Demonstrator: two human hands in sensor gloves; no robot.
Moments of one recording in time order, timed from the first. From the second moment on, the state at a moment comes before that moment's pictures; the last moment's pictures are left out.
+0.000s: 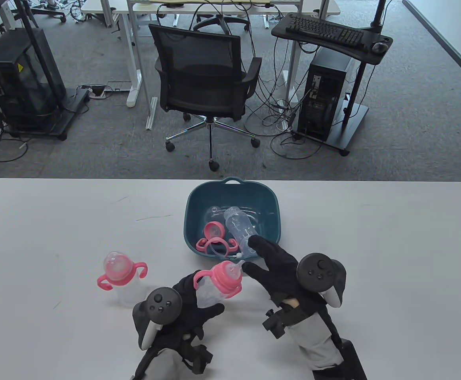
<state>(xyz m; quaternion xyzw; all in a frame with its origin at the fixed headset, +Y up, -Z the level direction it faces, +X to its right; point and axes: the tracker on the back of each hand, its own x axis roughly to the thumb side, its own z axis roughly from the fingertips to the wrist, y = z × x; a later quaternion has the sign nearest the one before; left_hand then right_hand) -0.150 -0.738 -0.326 0.00 -0.08 0.42 0.90 0.117 -0.646 -0.359 0.24 -0.08 0.85 0.46</state>
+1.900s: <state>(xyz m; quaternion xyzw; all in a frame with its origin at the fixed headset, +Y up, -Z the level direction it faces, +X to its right) -0.144 -0.733 -0.327 0.01 -0.12 0.36 0.92 0.096 -0.656 -0.355 0.31 -0.02 0.84 0.44</state>
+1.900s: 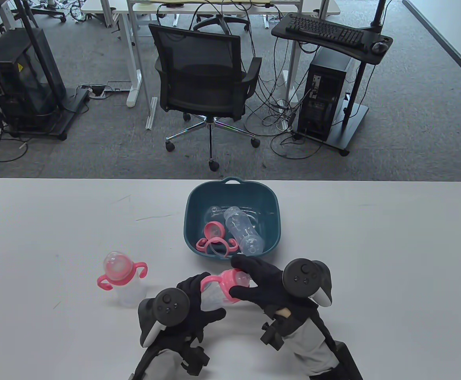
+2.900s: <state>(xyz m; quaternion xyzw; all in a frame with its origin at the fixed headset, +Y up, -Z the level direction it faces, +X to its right) -0.140 -0.730 -0.322 0.03 -0.13 0.31 0.94 0.101 -0.656 -0.356 0.27 0.01 0.88 0.39</state>
